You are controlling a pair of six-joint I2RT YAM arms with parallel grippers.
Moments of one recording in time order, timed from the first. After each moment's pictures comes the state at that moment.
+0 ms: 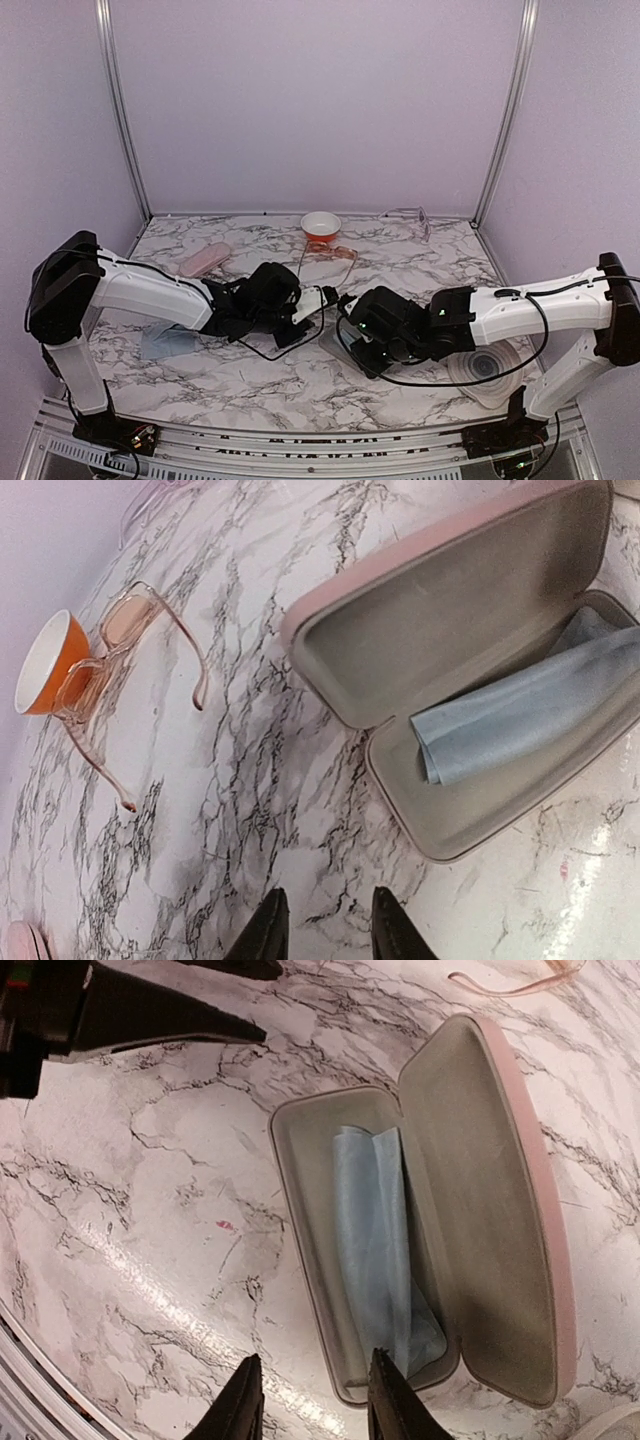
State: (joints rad) left arm -1.01 1.82 1.03 0.03 -0.14 0.35; right arm 1.19 1.47 0.94 -0.52 0.30 0.46
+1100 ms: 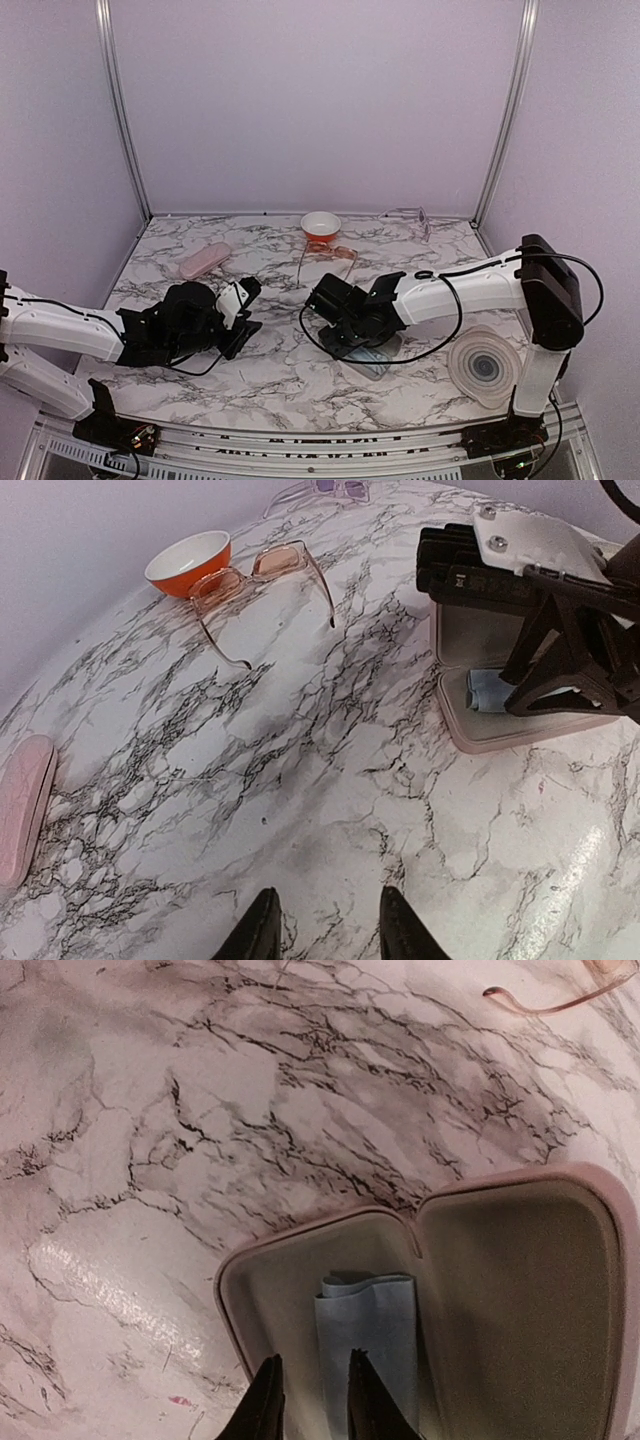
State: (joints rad) left arm -0.98 1.28 0.51 0.20 -0.24 0.01; right arm 1.08 1.86 1.23 -0.54 0.32 0.41
